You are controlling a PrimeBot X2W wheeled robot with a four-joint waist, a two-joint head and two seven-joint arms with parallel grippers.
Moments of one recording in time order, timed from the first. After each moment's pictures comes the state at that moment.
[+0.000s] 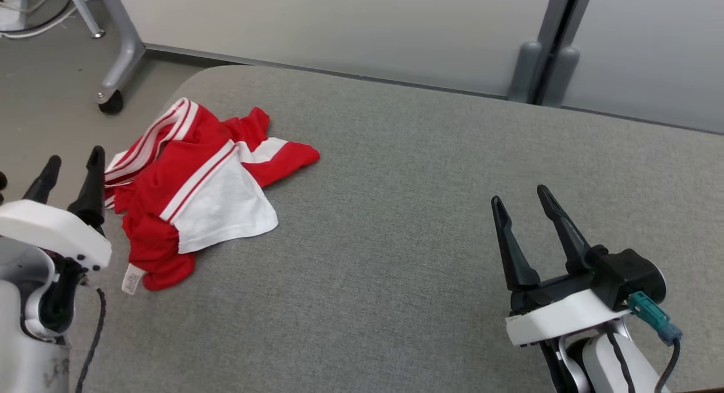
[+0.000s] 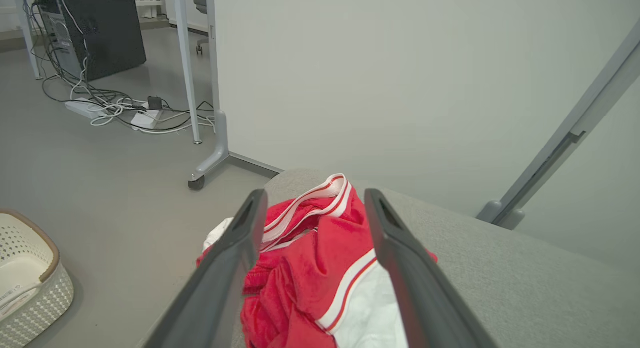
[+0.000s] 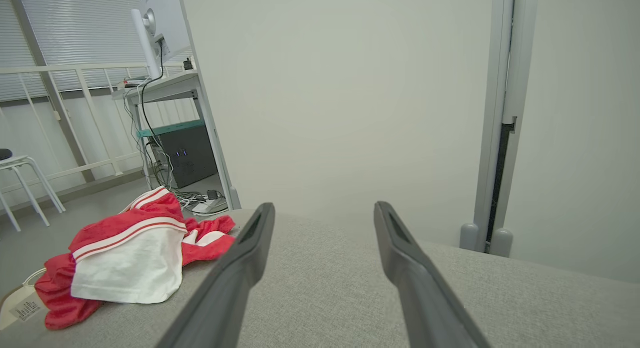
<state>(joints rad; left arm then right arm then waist) -0.35 0.27 0.11 0.24 -0.51 -0.08 0.21 -0.20 -0.05 0.25 0.15 0.21 0.13 -0.26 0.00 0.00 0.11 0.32</state>
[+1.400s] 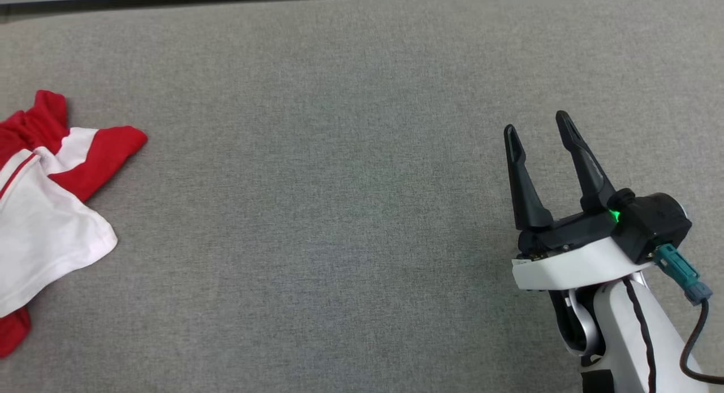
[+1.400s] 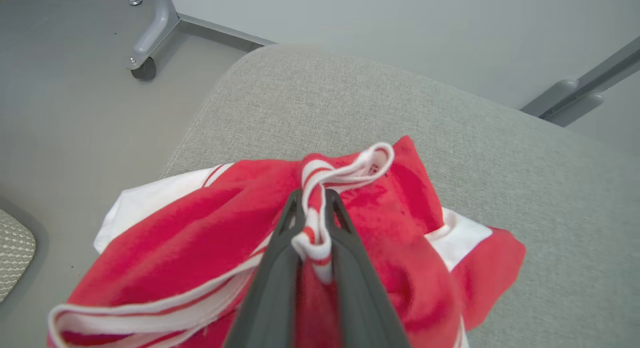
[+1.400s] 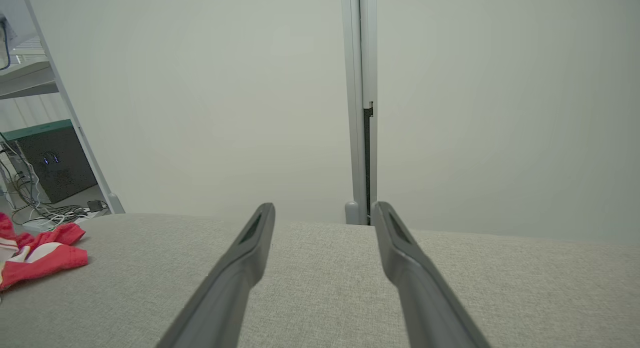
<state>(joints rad) -0.77 0.63 -0.10 0.88 -0.79 -0.13 0.38 -0.35 -0.06 0.23 0.09 0.20 0.13 -0.26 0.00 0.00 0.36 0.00</state>
